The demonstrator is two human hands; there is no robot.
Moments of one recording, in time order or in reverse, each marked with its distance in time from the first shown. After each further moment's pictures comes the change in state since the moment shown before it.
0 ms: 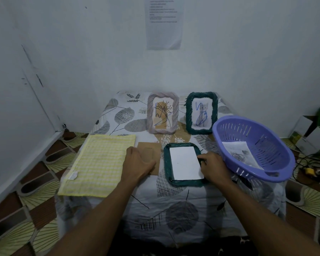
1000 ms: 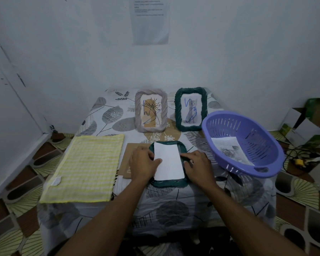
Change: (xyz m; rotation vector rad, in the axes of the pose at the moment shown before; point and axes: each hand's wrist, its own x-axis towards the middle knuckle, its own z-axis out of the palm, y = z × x) left_hand 0.007 0.038 0.051 -0.022 0.001 0.058; right_hand -0.016 -0.010 0.013 0.090 0.092 -0.026
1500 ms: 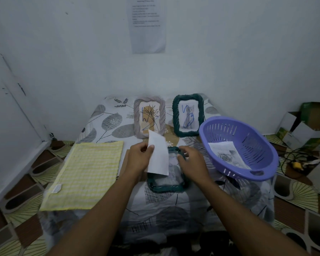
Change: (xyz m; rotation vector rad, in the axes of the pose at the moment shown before) left_hand 0.014 0.019 -0.034 -0.580 -0.093 -0.053; right_hand 0.016 -0.033 -0.018 0.227 0.007 0.091
